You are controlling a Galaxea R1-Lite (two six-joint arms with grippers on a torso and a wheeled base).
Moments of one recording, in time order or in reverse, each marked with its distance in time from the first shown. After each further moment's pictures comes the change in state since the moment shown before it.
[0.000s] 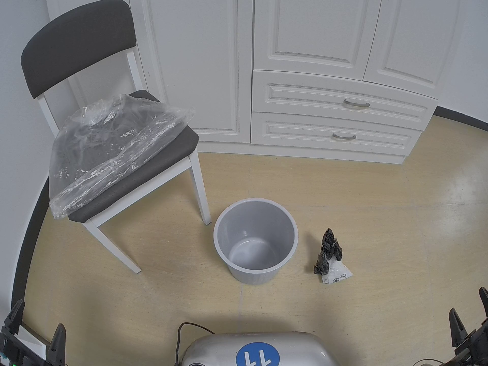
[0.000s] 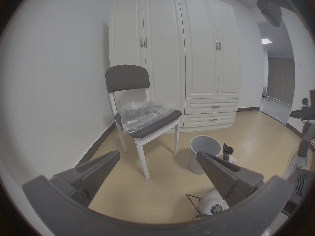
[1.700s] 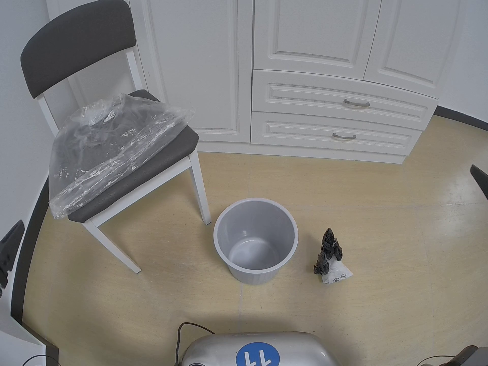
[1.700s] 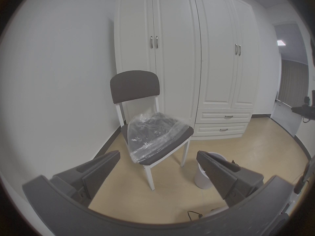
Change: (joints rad) left arm 0.003 0.573 -0.481 -0.039 0.093 -0.048; right arm 0.041 0.804 -0.504 -0.385 0.064 0.189
